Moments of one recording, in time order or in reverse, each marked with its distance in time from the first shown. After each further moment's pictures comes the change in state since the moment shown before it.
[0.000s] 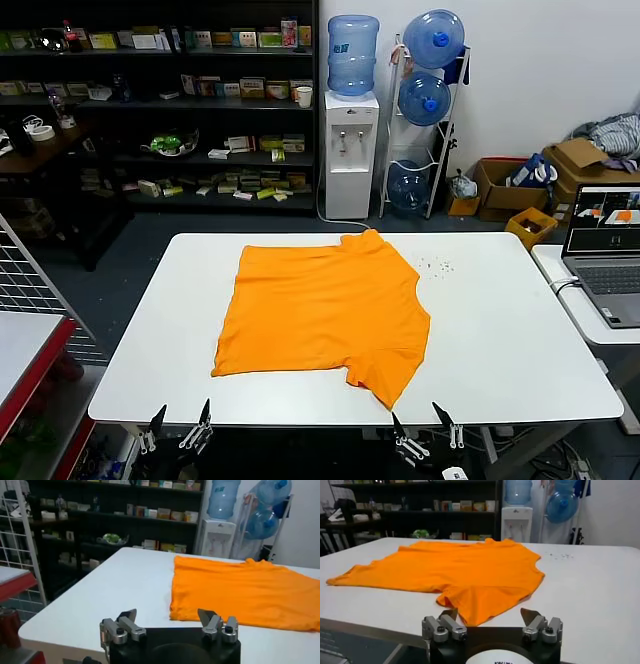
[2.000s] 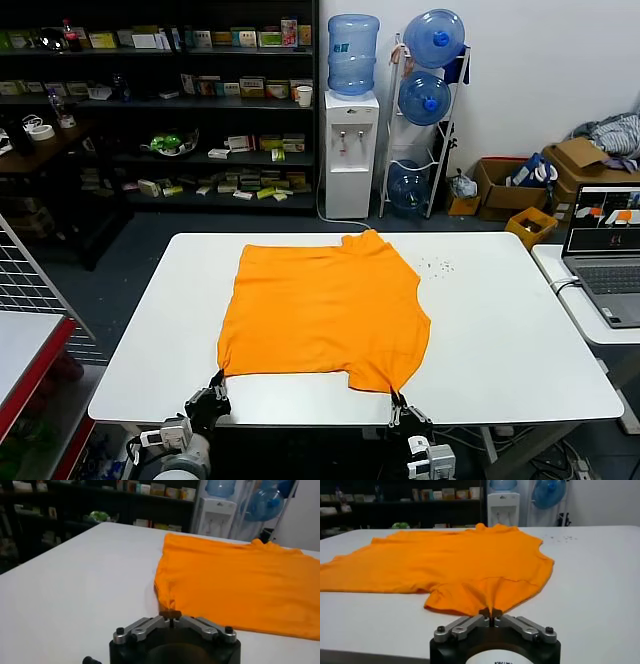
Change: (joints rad) left arm -0.376 -0.008 0.134 0.263 -0.069 0.160 -0.029; right arm 0.160 0.057 -0.105 -0.112 -0.009 -0.089 0.152
